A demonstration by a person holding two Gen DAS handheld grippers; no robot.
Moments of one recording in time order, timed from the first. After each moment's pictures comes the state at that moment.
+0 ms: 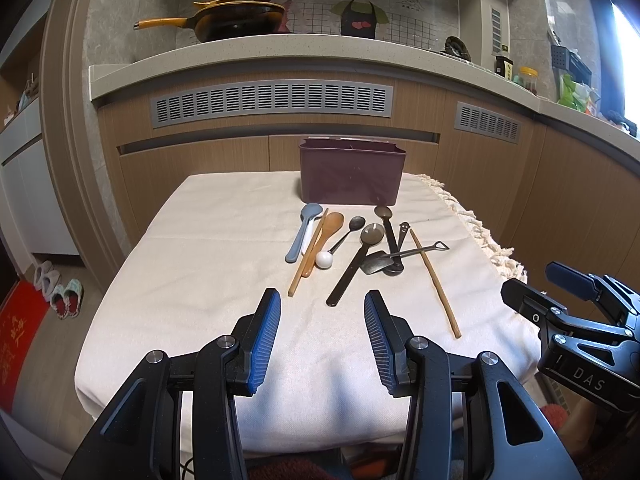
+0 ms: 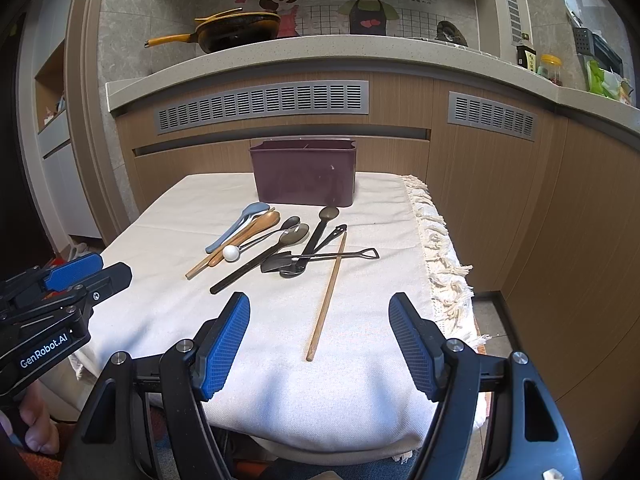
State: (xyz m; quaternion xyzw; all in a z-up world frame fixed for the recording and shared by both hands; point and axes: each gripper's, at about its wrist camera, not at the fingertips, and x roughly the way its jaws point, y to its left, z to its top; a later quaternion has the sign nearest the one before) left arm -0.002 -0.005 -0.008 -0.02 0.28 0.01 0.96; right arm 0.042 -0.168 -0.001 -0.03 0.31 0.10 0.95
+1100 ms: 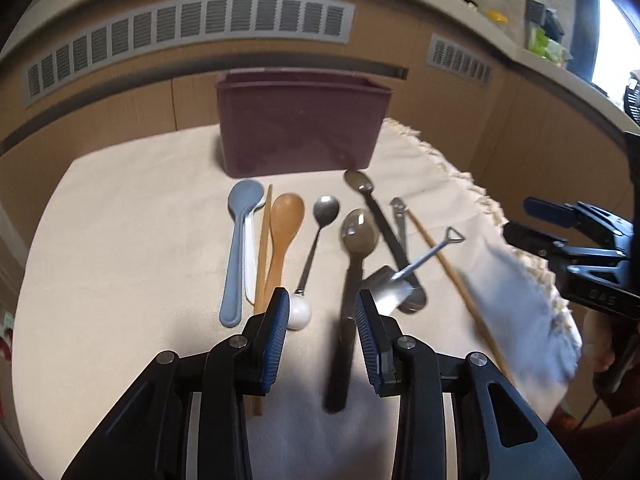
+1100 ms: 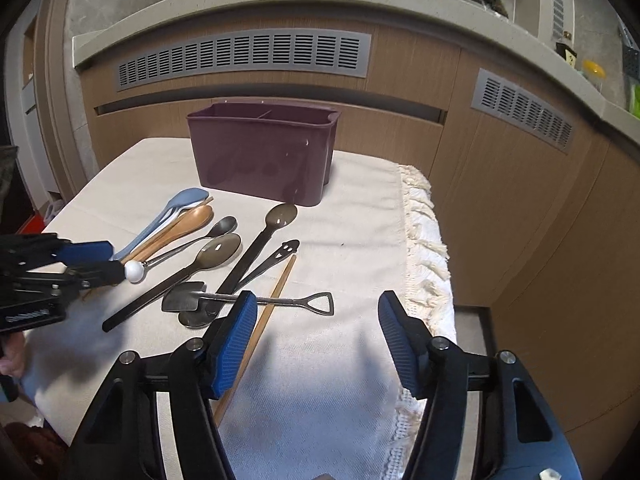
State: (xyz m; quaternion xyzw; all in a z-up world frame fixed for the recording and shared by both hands) left arm 0.180 0.013 -0.059 -0.01 0.40 -0.15 0.90; right arm 0.186 -0.187 -0.029 -0.10 0.37 0.10 0.92
